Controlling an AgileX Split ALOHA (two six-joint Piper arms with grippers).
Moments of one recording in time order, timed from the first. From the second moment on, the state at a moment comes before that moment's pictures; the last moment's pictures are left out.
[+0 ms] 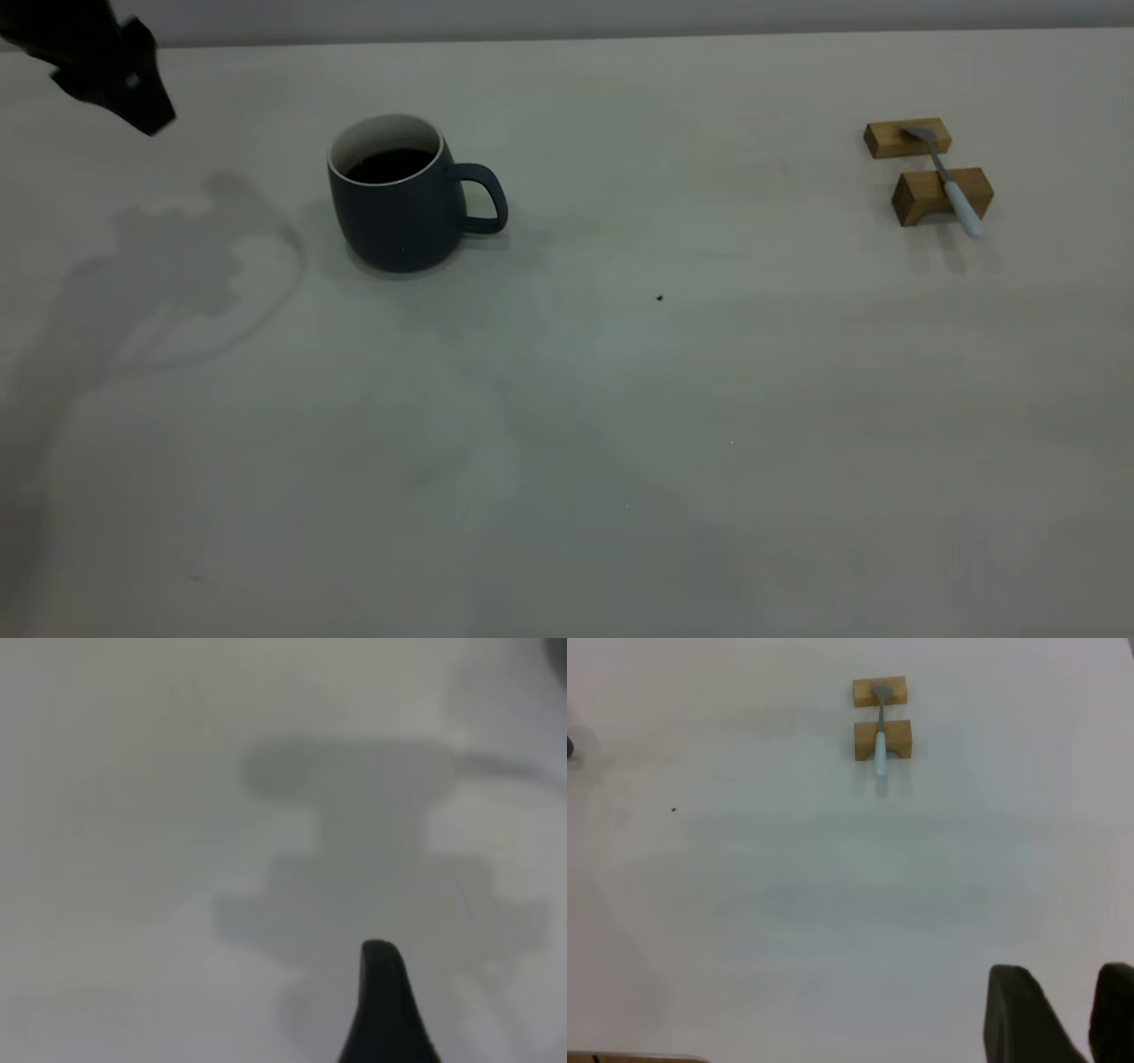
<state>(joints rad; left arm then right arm) 0.00 2.10 -1.32 -0.09 0.42 0.87 0.02 0.02 -0.47 0.02 1.14 -0.03</state>
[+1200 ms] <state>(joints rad) -0.14 2.47 -1.60 -0.54 0.49 1.92 0.02 0.02 -0.47 0.02 1.14 -0.03</state>
